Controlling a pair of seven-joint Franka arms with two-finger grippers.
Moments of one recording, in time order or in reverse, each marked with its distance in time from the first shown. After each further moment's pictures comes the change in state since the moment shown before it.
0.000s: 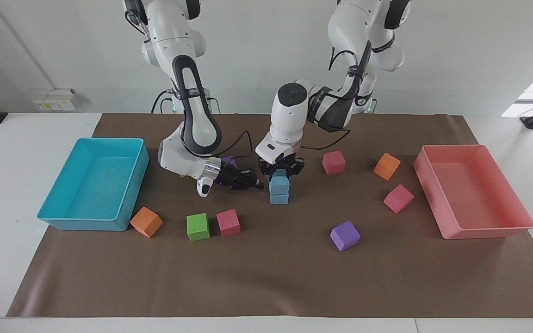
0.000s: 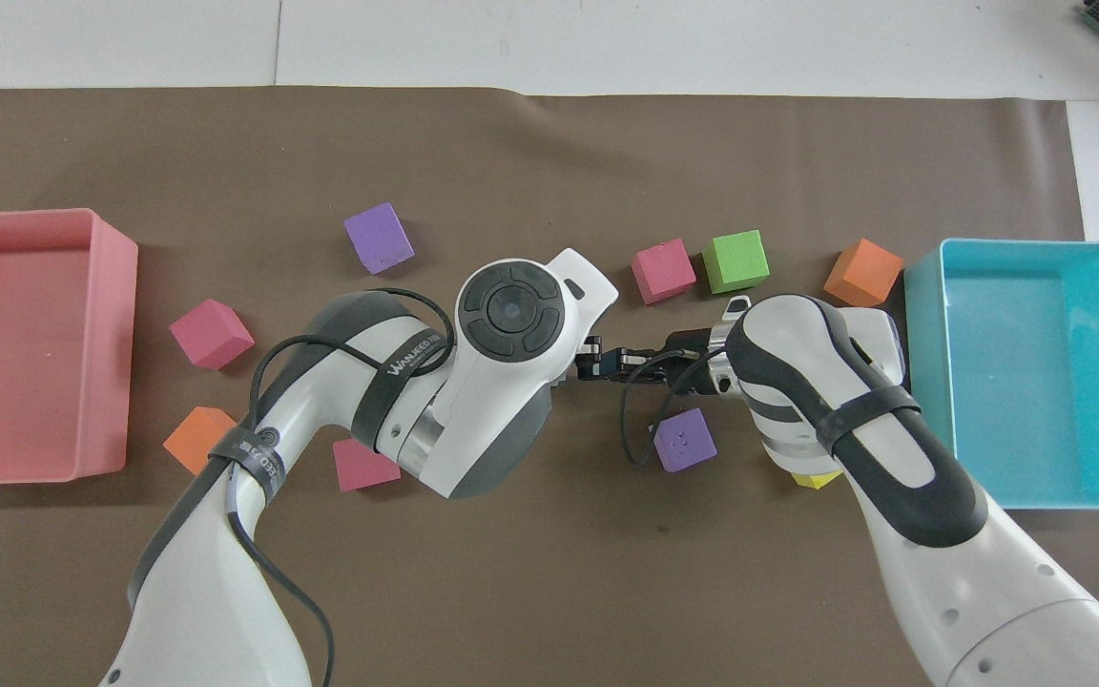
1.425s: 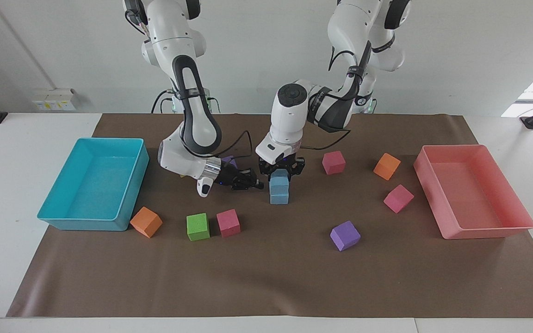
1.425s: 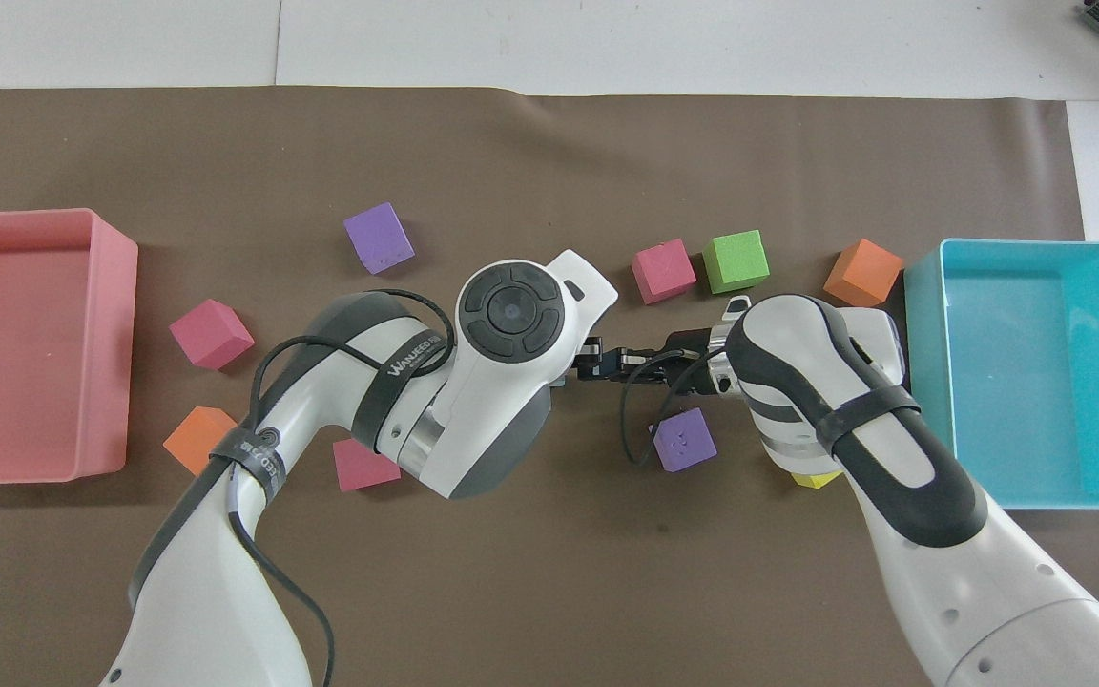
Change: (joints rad) left arm 0.000 0.000 0.000 -0.003 0.000 0.002 0.002; right arm 0.000 0.000 0.000 0.000 0.000 0.000 0.000
